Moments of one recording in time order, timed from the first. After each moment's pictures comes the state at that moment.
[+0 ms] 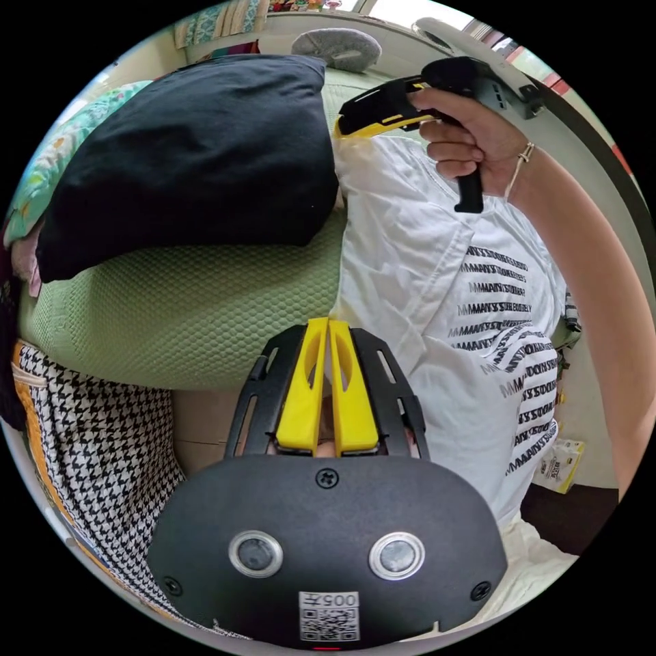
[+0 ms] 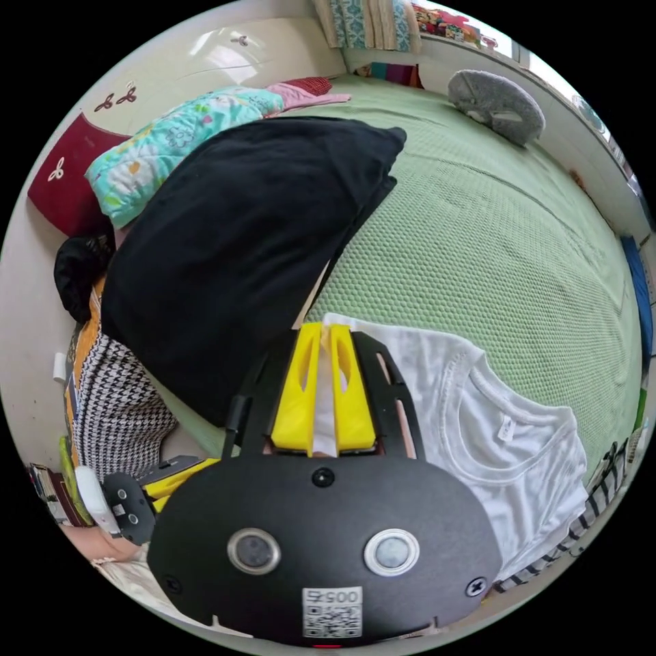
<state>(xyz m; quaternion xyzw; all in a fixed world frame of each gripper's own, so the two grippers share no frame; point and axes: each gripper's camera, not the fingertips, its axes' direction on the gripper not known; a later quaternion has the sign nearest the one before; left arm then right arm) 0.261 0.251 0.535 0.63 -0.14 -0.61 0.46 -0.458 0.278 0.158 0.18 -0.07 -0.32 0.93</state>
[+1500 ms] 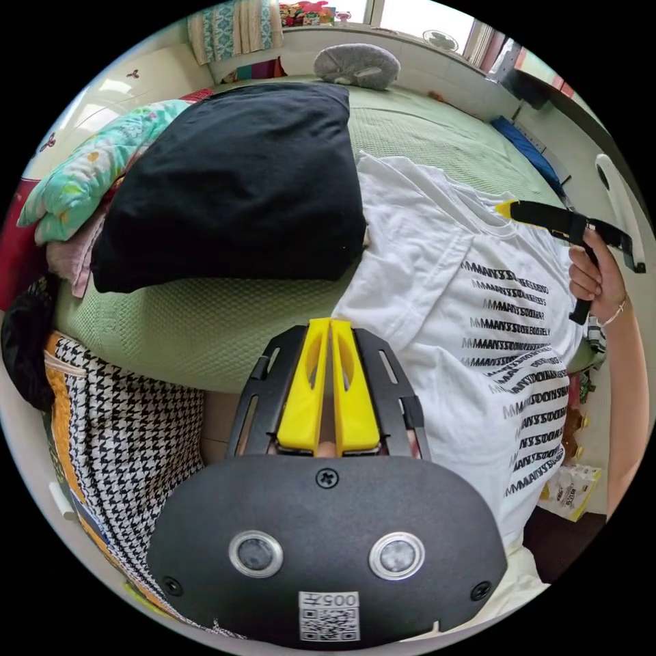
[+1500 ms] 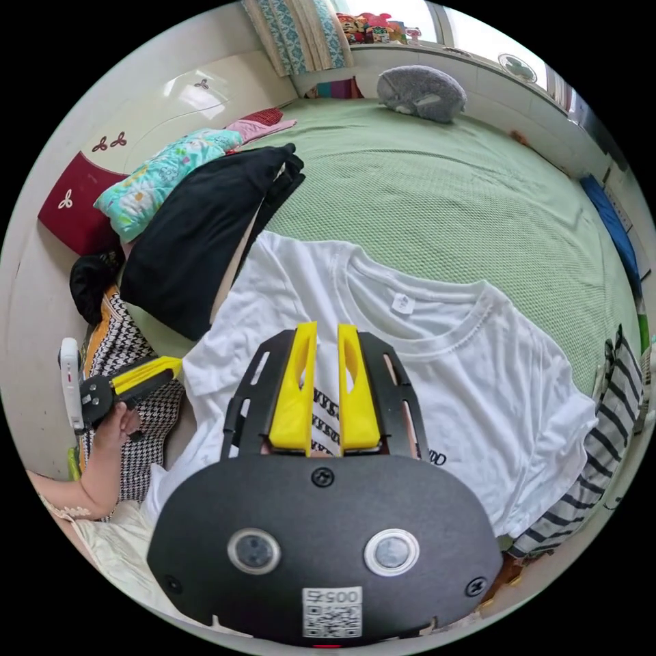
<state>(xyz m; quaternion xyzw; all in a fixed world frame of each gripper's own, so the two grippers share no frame) 0.262 0.233 0.510 0.60 -0.17 -0.67 0.41 -0.296 0.328 0.113 0.20 -0.09 -0.26 0.94</state>
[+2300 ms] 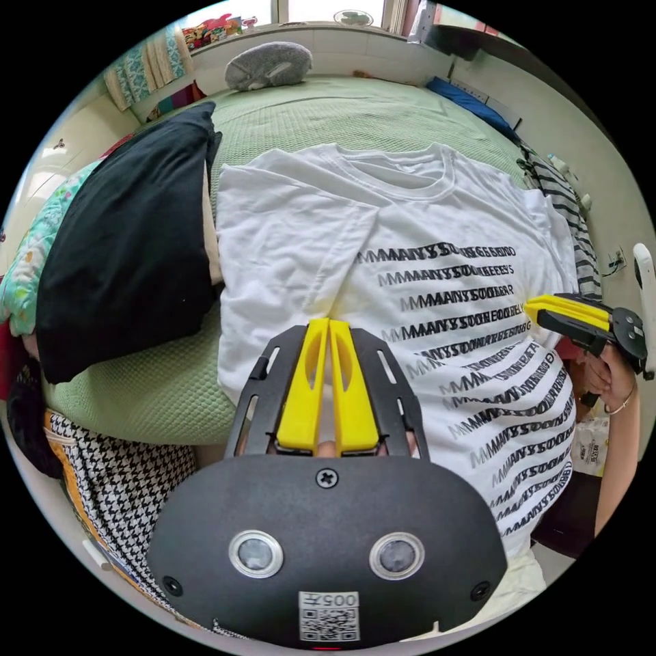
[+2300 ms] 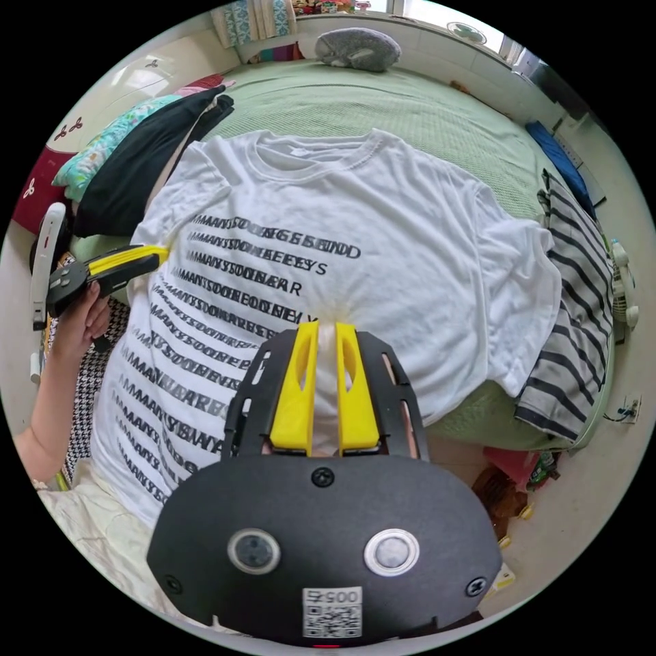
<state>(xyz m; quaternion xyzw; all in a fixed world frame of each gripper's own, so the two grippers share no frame) 0.230 0.132 0.414 0.58 -0.23 -0.61 0.49 -0.198 0.431 0.160 0.15 0.01 -0.19 0.97</state>
